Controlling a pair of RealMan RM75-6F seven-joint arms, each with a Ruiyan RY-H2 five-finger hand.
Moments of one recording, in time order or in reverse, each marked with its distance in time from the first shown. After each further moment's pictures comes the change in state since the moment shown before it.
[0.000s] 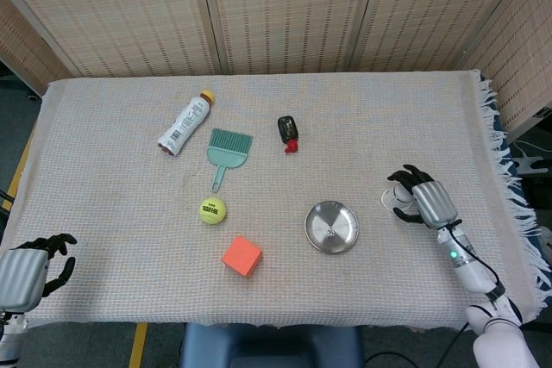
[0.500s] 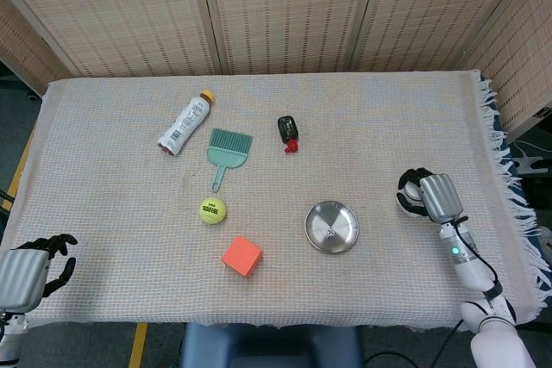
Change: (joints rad) left arm 0.000 0.000 0.001 -0.001 0.002 0.000 0.004; right arm 0.012 -0.026 0.062 0.013 0.050 0.047 -0.007
